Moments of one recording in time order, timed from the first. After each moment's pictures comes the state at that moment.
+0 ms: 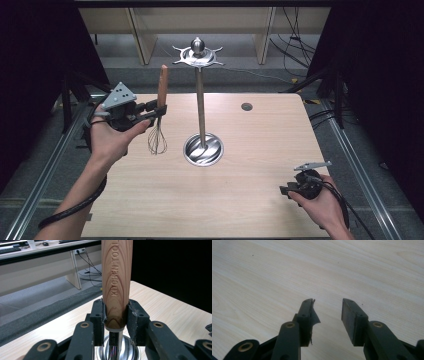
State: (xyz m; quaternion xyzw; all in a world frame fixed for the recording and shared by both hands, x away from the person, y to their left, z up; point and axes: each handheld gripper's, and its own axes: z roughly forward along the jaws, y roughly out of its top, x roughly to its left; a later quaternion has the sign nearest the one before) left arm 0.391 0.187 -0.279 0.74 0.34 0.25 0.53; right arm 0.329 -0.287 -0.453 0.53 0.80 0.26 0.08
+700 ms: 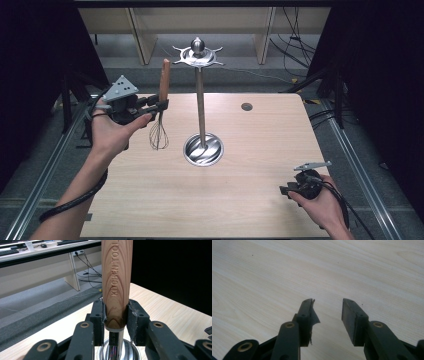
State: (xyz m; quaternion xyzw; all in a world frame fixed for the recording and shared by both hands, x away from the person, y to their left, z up) left arm 0.402 0.184 -0.269 0.74 0.32 0.26 0.53; right arm 0.330 -0.288 -0.453 0.53 0.80 0.26 0.09
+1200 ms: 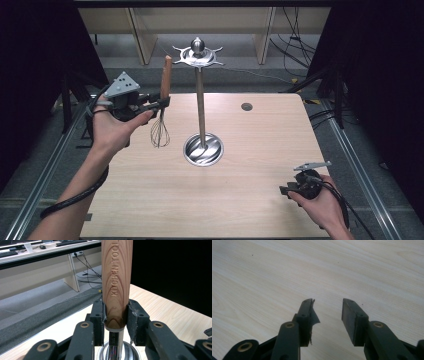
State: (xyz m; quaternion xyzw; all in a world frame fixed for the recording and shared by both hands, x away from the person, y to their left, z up) left arm 0.404 0.180 -0.263 0.74 0.33 0.25 0.53; right arm 0.330 -0.287 -0.455 0.53 0.80 0.27 0.09
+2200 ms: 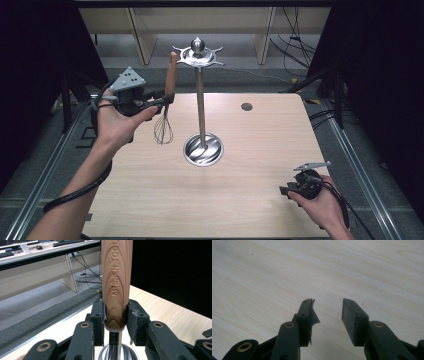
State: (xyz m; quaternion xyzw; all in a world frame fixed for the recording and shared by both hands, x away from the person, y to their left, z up) left arm 0.411 0.170 -0.257 0.75 0.32 0.25 0.53; right arm 0.331 -0.288 -0.456 0.53 0.80 0.27 0.09
